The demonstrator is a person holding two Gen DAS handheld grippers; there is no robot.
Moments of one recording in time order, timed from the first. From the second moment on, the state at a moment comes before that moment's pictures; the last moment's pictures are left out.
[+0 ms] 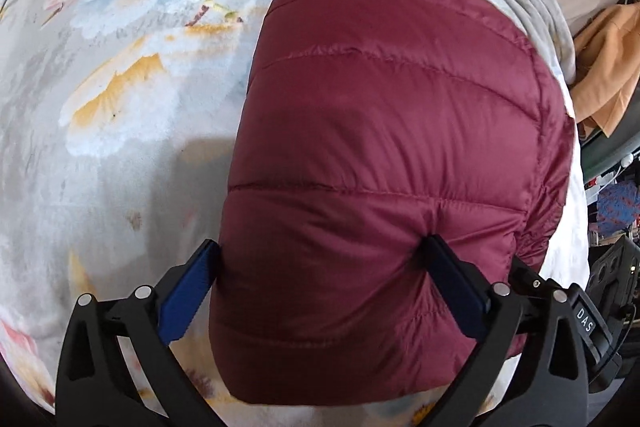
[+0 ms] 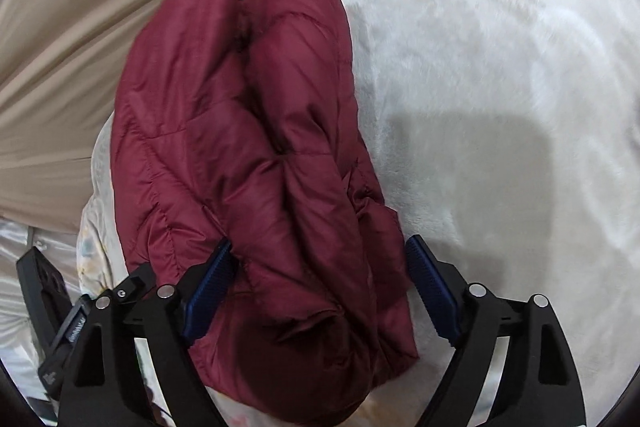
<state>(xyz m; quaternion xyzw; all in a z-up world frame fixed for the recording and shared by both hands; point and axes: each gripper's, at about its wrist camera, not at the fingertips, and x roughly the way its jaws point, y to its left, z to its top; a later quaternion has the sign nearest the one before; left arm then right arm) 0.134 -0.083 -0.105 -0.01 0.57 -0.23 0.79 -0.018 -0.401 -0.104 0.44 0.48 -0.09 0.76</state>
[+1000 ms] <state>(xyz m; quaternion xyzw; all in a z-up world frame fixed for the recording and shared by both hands) 0.115 -0.097 -0.097 -0.01 0.58 -0.29 0.76 -0.009 -0.399 -0.043 0.37 0.47 -0.04 0.80</state>
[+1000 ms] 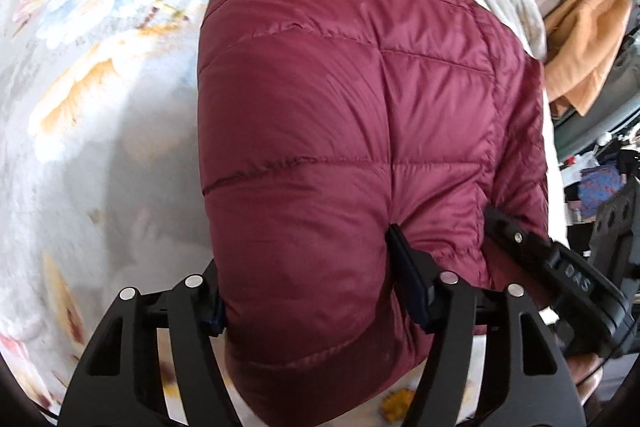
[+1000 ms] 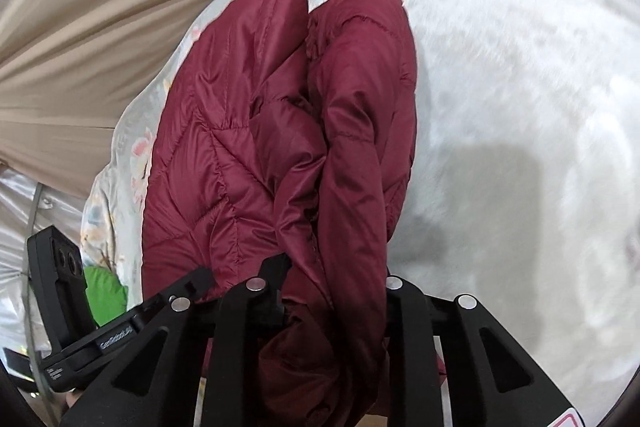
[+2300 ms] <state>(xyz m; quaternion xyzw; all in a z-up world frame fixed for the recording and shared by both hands) 0.186 0.071 0.067 -0.05 0.32 -0.38 0.87 0.054 -0.313 0.135 0.33 0.26 0.15 0.89</state>
